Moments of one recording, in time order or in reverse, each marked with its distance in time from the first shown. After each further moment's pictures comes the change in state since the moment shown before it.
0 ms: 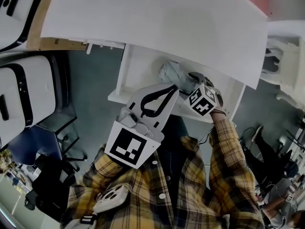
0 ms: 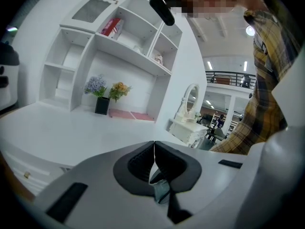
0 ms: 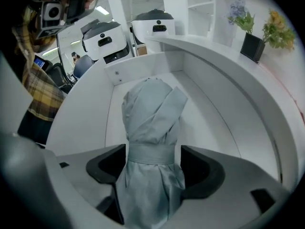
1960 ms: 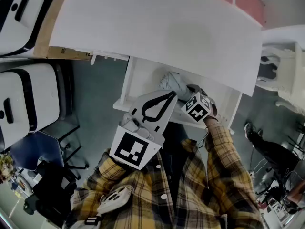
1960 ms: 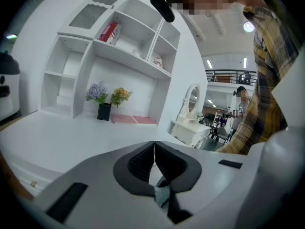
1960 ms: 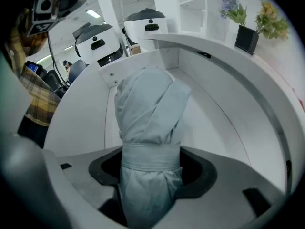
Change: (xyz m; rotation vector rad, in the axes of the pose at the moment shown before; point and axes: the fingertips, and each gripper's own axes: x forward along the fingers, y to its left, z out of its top) left arm -0.006 0.004 0.020 0.030 -0.028 0.034; right arm 0.008 0.003 0.002 0.084 0.001 -0.004
